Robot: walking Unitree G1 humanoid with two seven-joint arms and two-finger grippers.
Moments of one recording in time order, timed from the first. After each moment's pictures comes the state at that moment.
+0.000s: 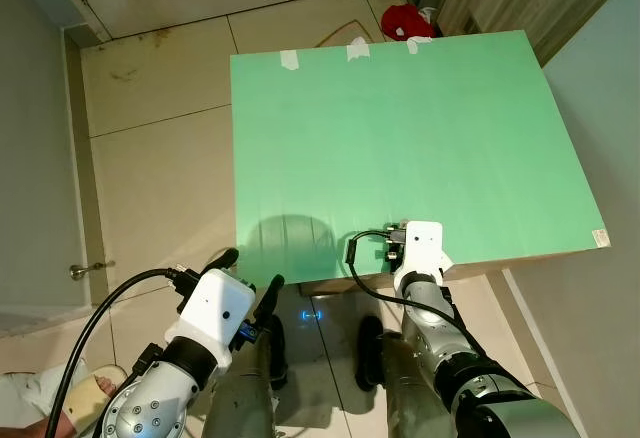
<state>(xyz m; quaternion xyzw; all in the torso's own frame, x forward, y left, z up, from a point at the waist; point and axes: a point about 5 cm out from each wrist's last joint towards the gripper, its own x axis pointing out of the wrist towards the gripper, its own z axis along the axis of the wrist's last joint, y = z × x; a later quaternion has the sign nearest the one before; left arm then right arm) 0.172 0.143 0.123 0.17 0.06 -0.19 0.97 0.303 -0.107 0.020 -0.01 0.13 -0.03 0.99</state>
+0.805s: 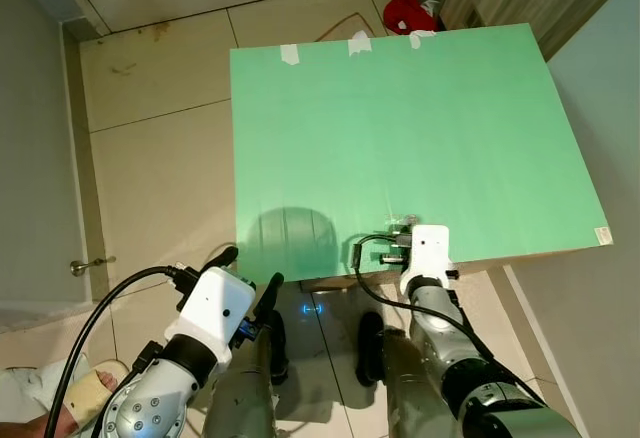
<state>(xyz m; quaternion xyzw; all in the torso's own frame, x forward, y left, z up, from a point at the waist) 0.174 0.143 0.125 0.18 0.05 -0.19 0.96 0.300 -0.119 0.019 0.02 0.12 -0.03 0.99</state>
